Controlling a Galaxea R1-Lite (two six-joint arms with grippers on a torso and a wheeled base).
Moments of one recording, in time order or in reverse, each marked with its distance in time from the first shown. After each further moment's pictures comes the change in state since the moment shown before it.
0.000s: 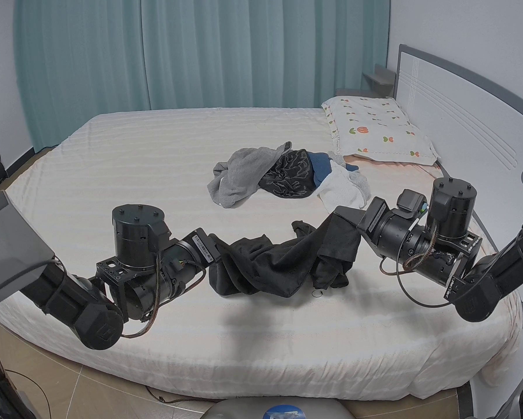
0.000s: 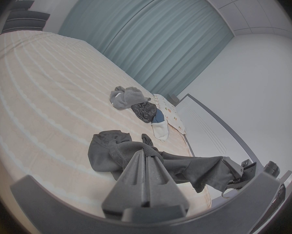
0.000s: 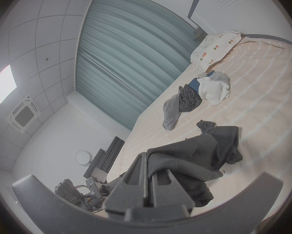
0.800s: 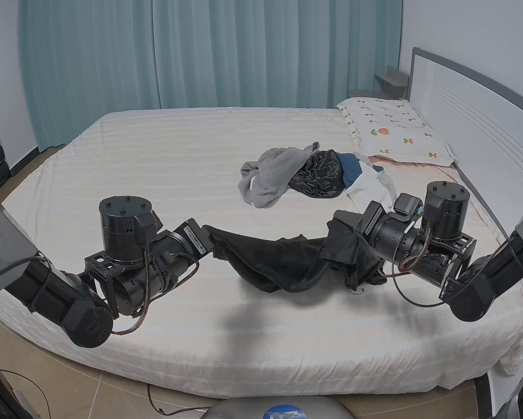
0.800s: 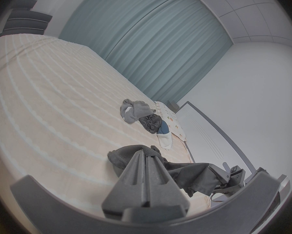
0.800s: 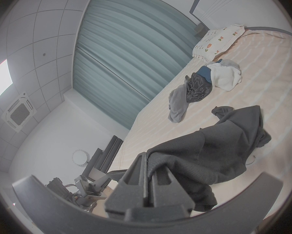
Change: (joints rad) left arm 0.013 -0.051 0.007 0.000 -0.003 0.000; right arm -0.009 0.034 -0.010 -0.002 -0.006 -0.002
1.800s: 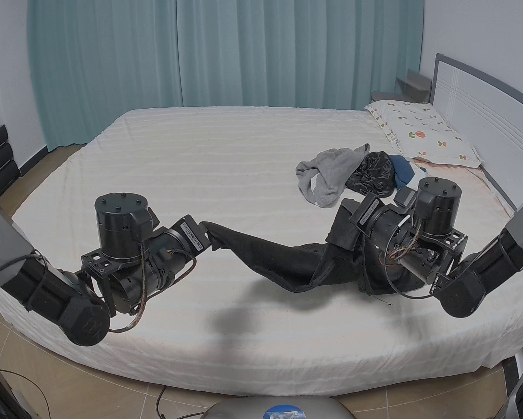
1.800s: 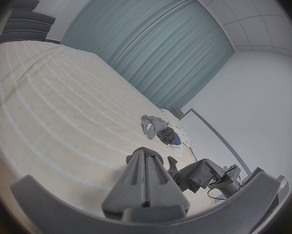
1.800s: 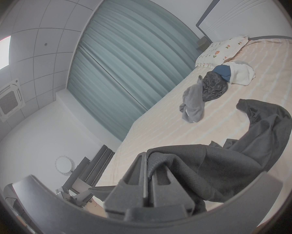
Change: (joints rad) left arm 0.009 -0.013 -0.001 -0.001 0.001 0.001; right arm 0.006 0.045 -0.058 -0.020 -0.189 -0.079
